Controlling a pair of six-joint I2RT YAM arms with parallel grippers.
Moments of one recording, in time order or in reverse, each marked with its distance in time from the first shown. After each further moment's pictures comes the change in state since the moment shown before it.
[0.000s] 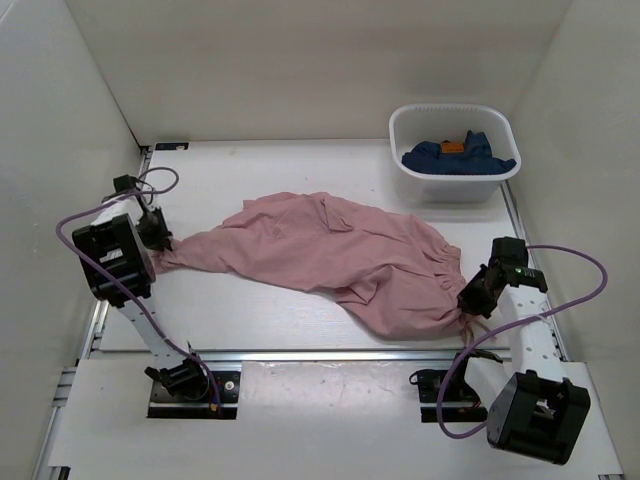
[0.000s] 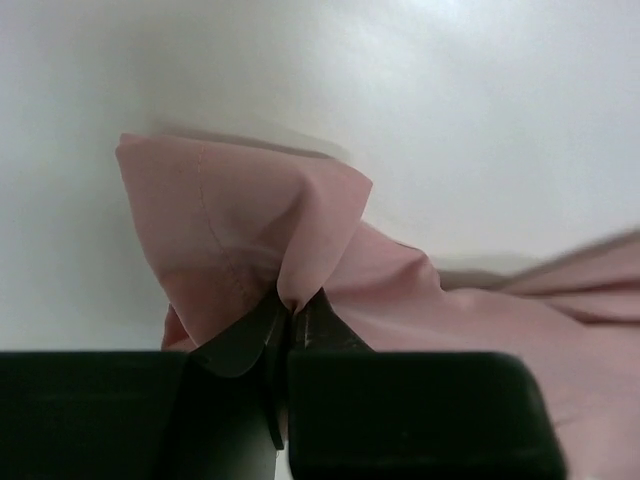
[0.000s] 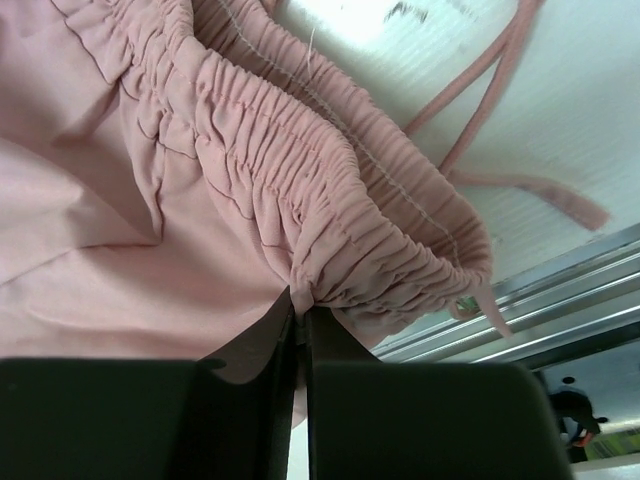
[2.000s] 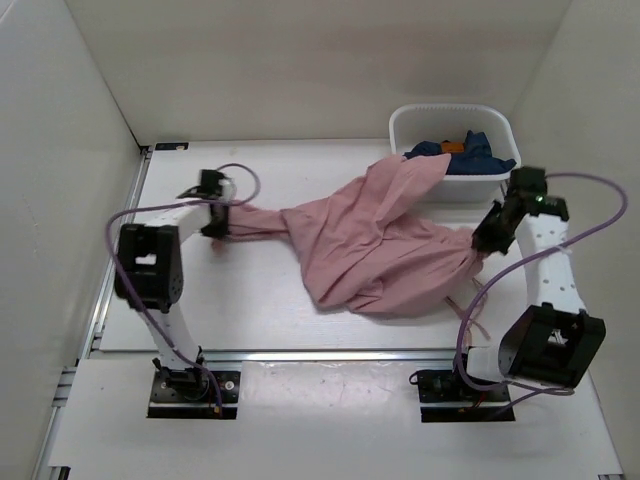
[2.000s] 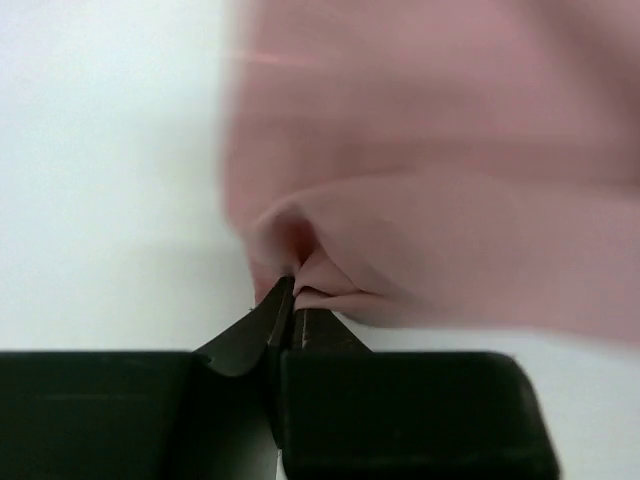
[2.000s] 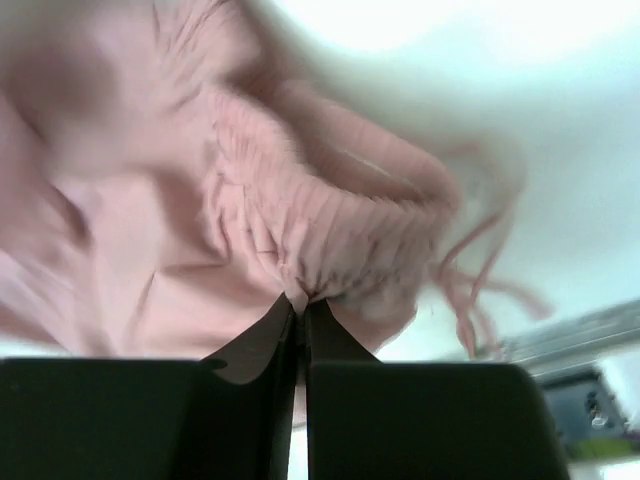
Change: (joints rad) left arm -0.547 -0.110 -0.173 0.235 -0.270 -0.005; right arm 0.021 0.345 0.488 -0.112 -0.018 -0.084
